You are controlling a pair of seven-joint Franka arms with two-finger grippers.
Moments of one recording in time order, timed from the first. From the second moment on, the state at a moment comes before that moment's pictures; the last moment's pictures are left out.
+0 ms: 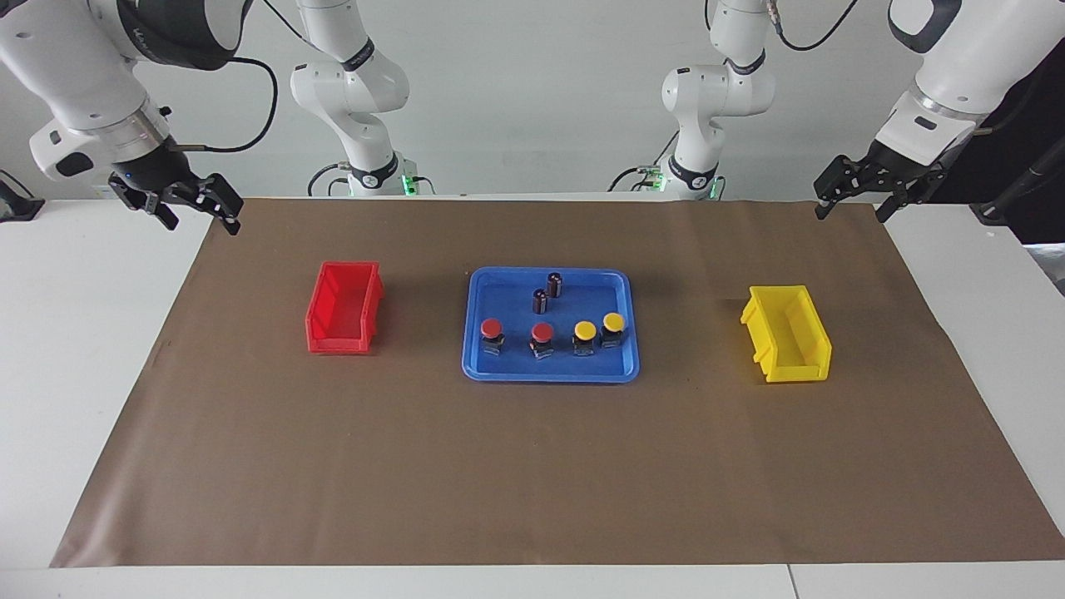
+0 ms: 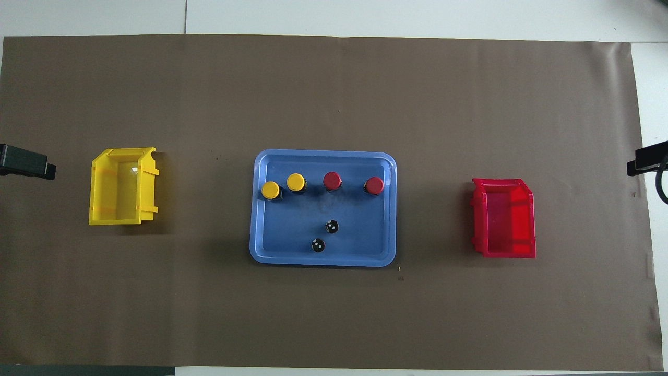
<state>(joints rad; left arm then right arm) -0.11 -0.06 0.07 -1.62 -0.02 1.52 0.10 0.01 -0.03 -0.17 -1.64 -0.01 1.55 -0.05</state>
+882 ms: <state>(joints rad) -0.08 -0.06 0.07 -1.62 0.03 1.52 0.10 0.40 0.27 -0.02 -1.57 0.02 1.94 0.48</state>
